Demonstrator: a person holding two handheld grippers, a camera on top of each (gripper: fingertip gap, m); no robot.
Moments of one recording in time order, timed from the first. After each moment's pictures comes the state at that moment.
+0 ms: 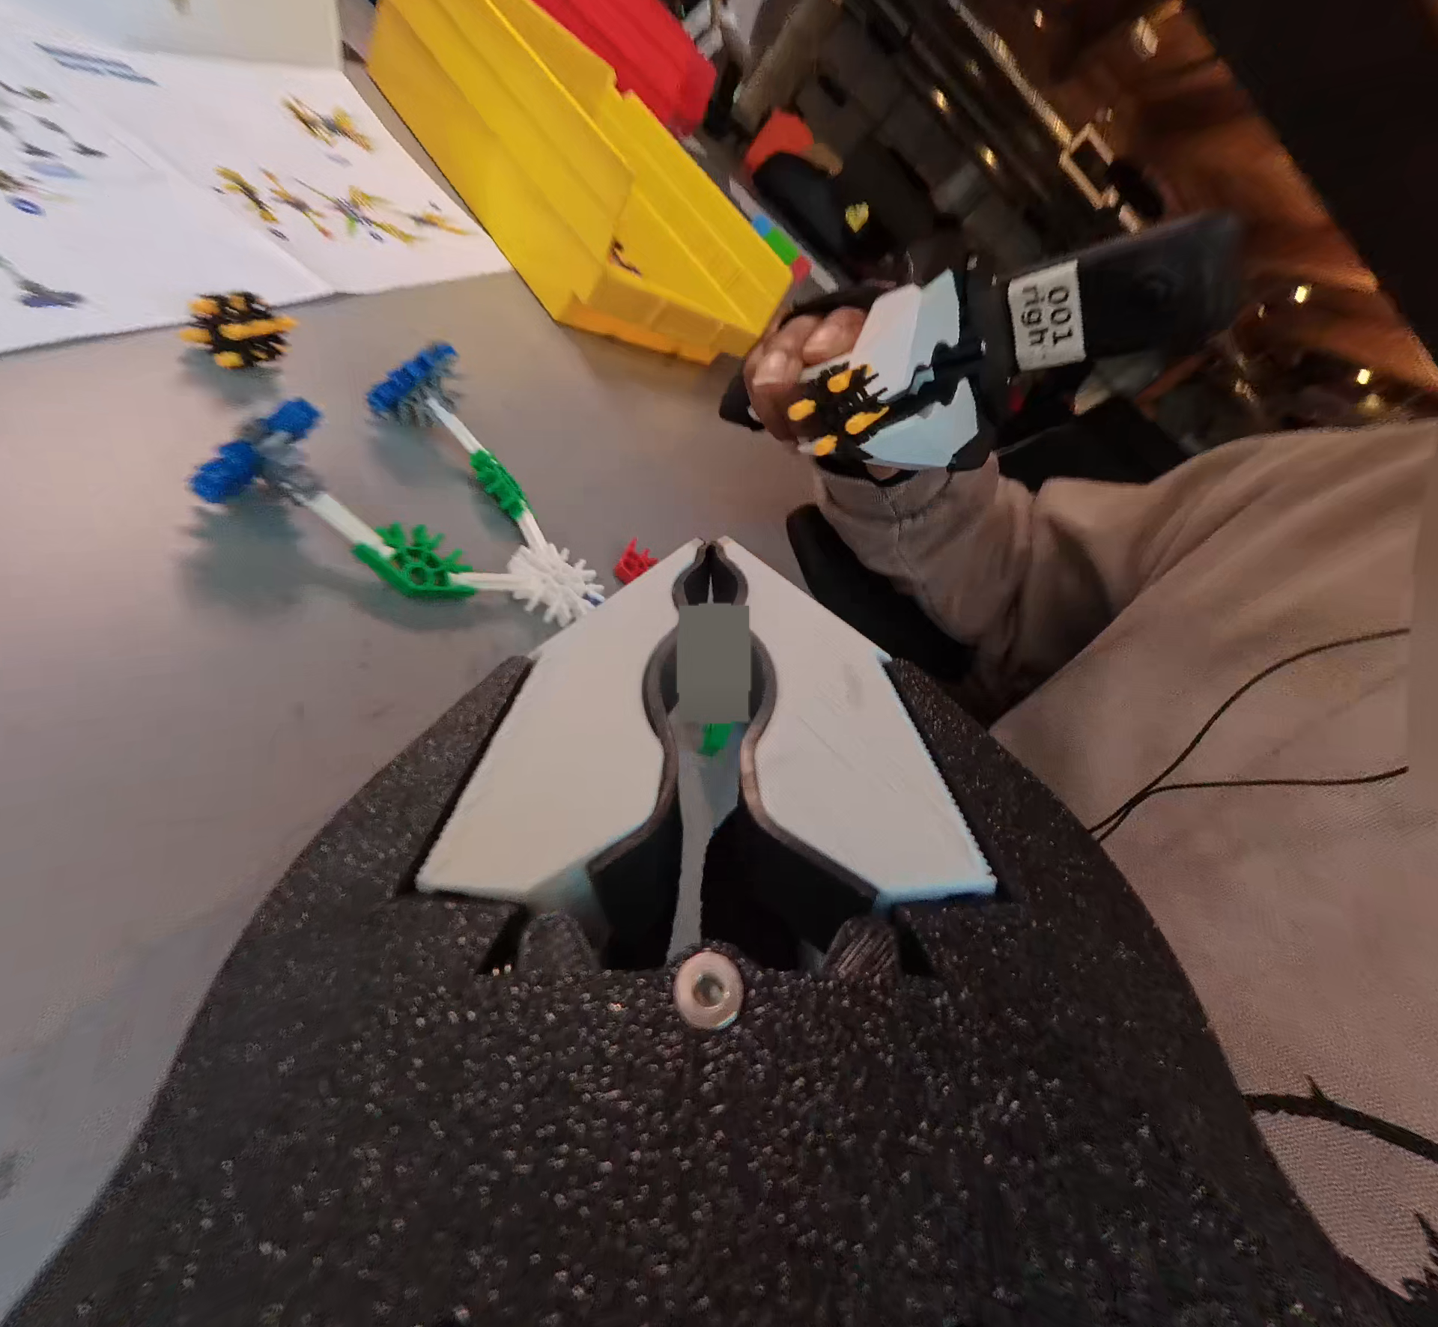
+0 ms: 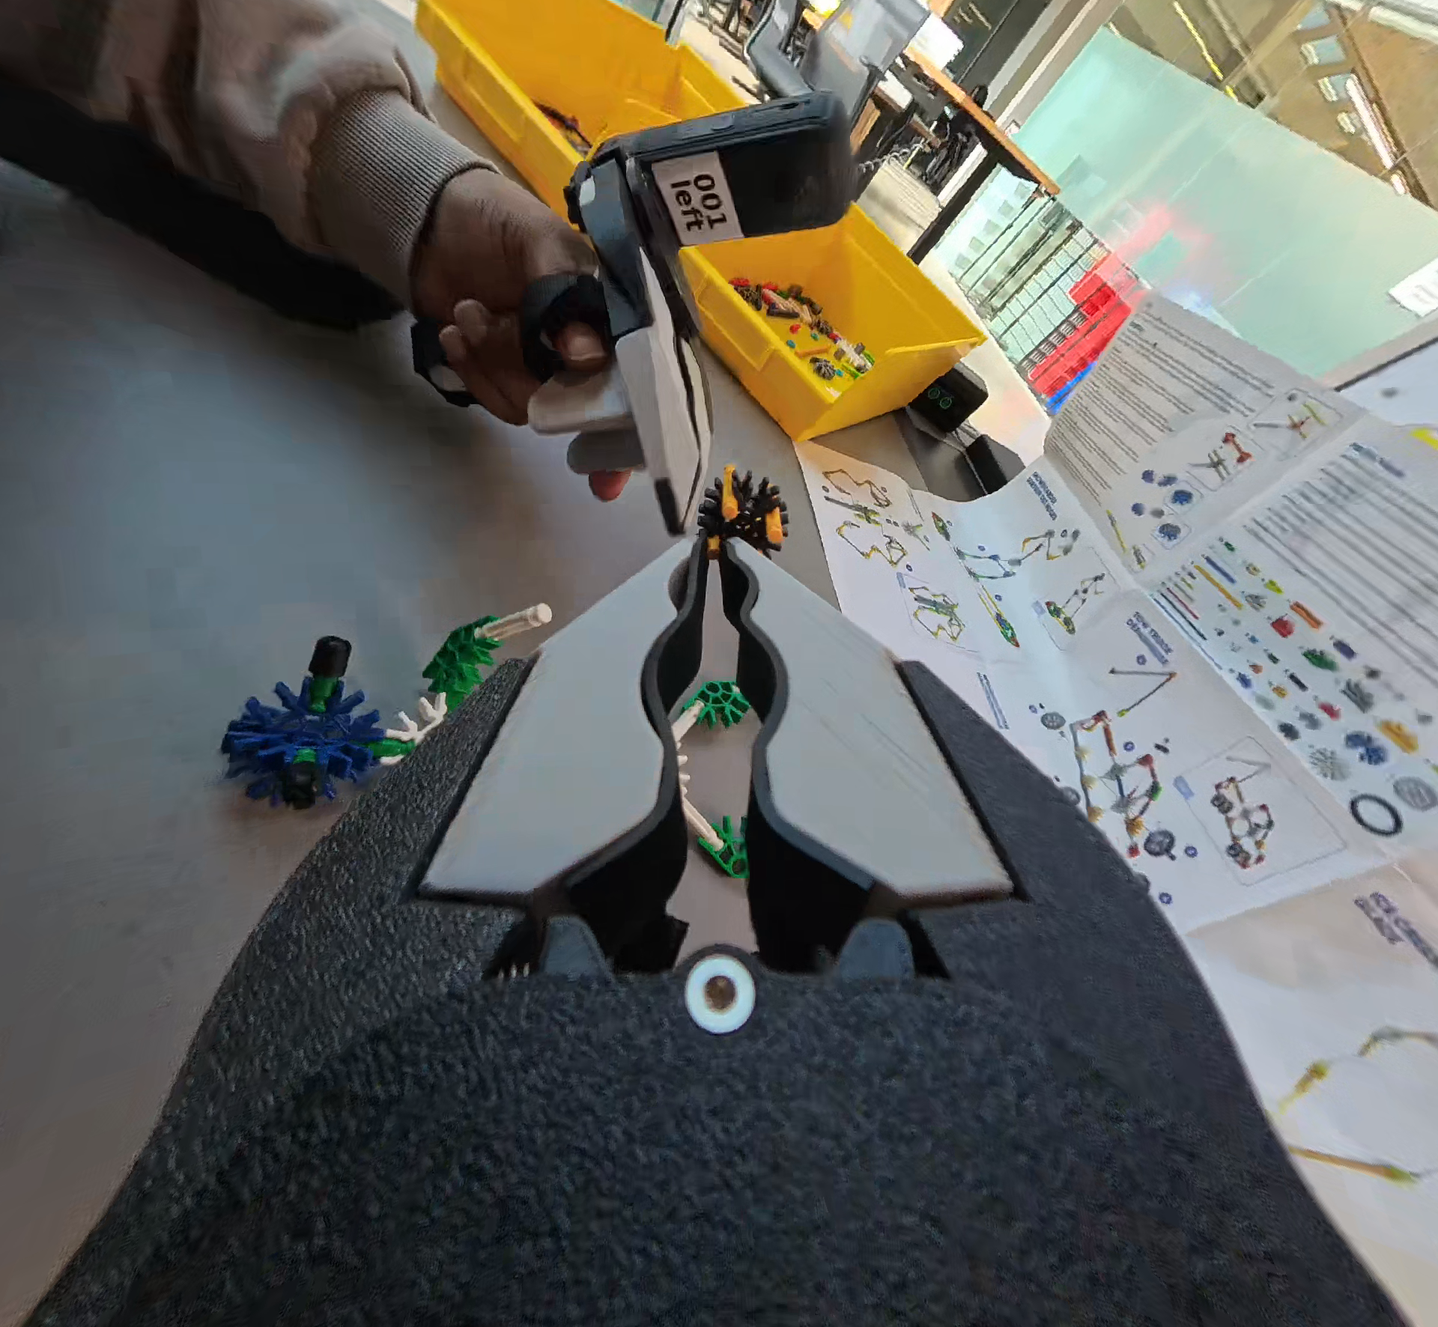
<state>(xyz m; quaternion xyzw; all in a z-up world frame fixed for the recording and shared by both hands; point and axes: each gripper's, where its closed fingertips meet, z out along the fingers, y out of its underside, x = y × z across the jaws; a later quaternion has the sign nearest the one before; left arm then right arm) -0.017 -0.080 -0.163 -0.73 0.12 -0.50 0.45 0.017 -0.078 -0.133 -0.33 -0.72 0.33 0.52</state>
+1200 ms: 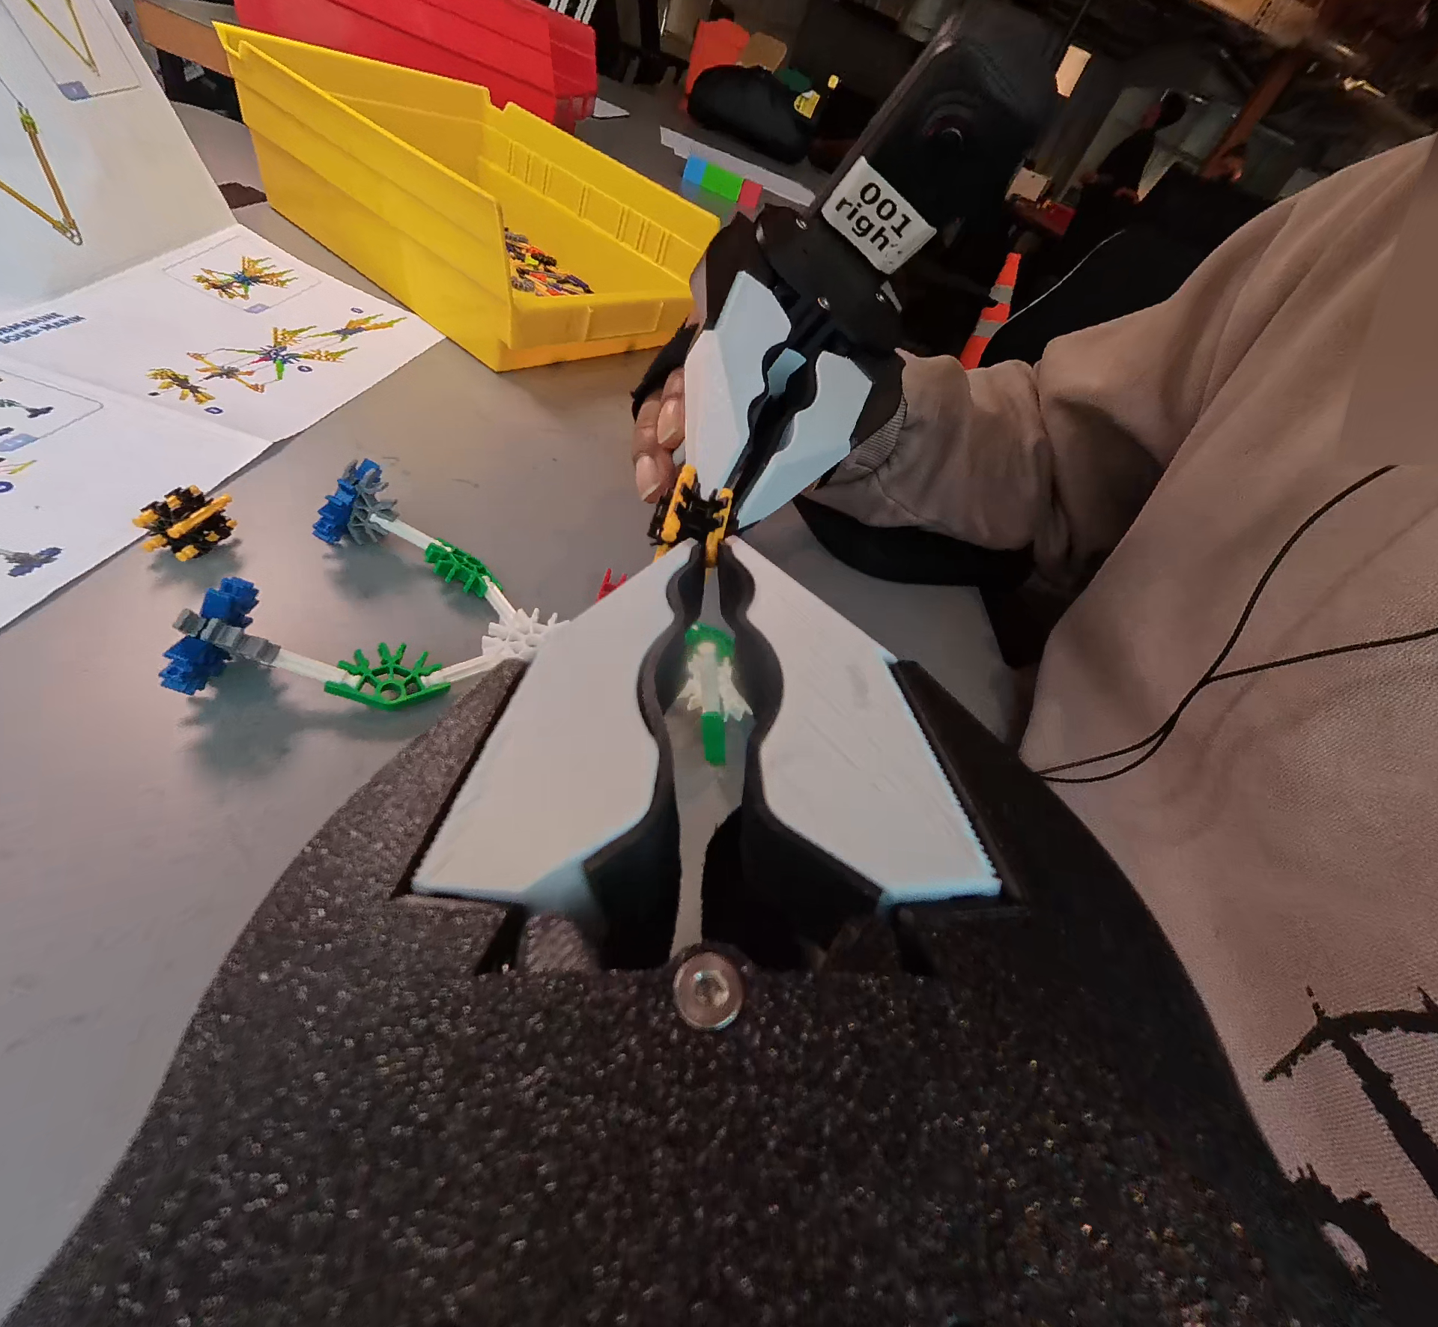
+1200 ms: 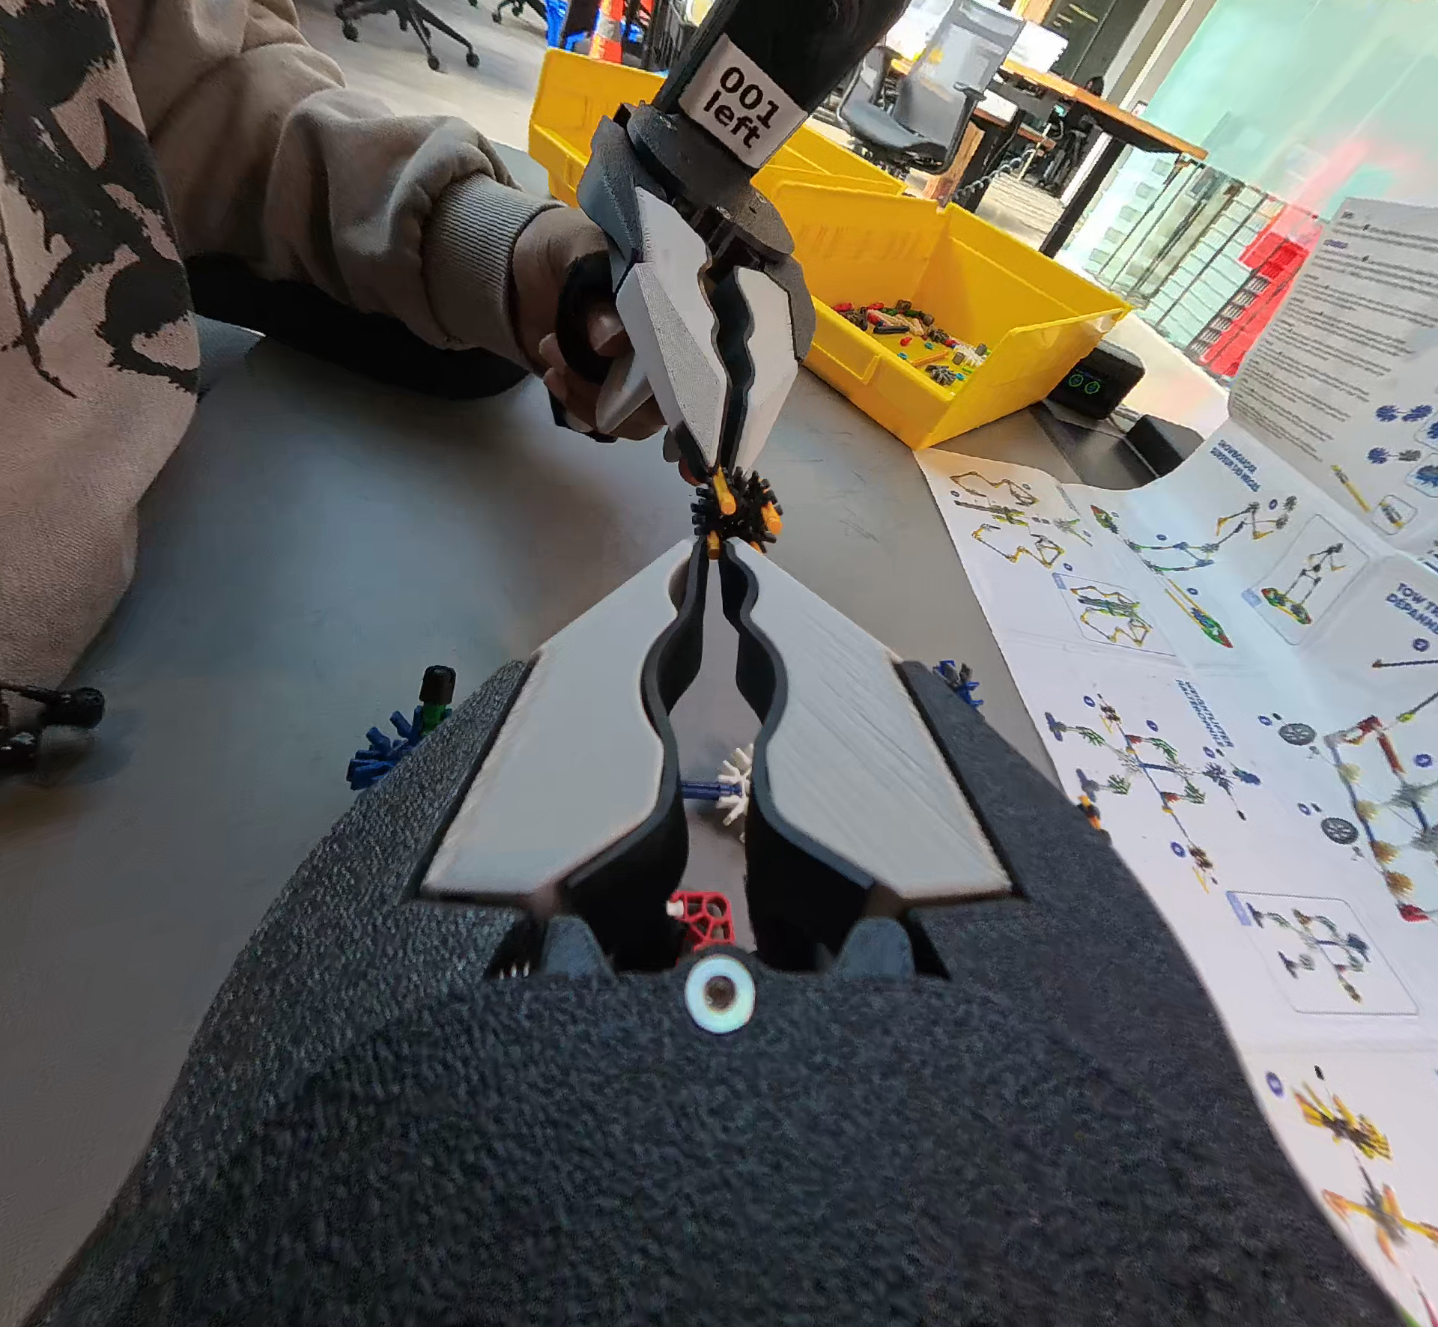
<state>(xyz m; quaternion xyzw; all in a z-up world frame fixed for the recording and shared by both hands) 0.007 -0.099 -0.145 -0.71 0.27 -0.41 0.50 0.015 -0.092 -0.151 -0.35 -0.70 0.44 0.44</state>
